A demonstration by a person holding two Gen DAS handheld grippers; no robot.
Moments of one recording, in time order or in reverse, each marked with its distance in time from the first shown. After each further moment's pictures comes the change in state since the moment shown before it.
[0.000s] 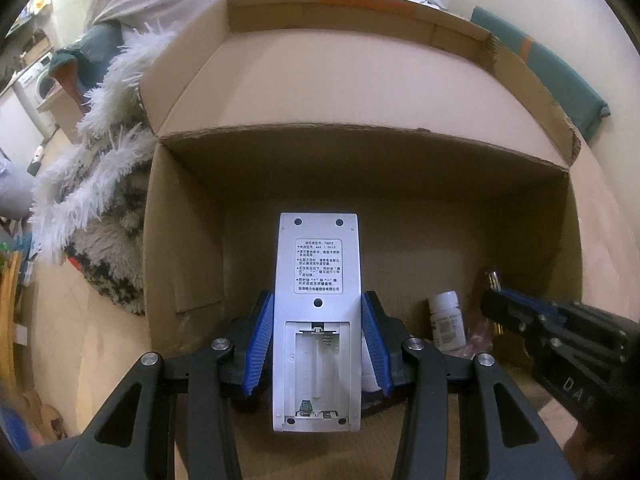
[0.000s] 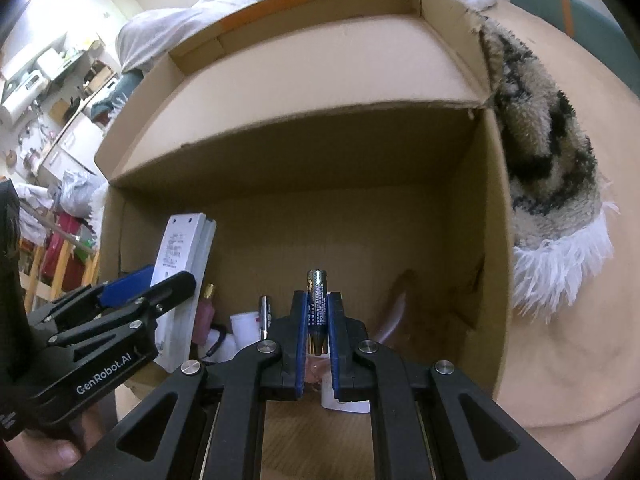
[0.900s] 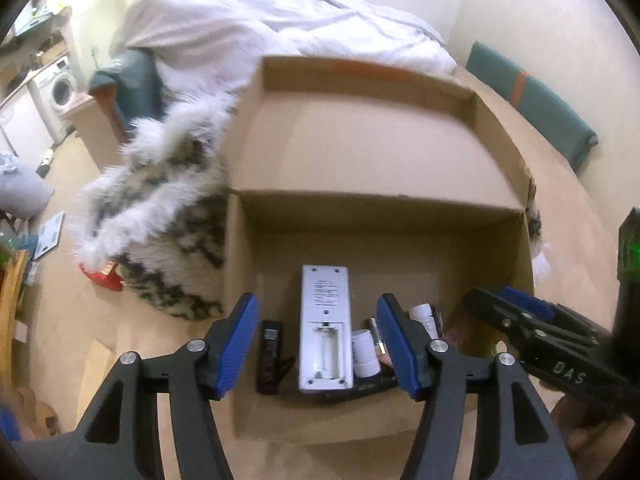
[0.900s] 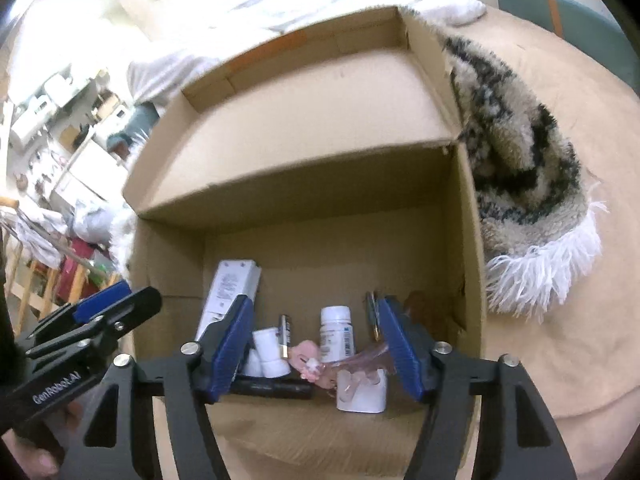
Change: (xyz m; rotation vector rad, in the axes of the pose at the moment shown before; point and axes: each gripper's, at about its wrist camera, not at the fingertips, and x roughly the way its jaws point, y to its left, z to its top) left arm -0.076 0.026 -0.001 -0.046 -0.112 -0.008; right arm -0.043 -0.005 -0.002 0.054 -0.123 0.066
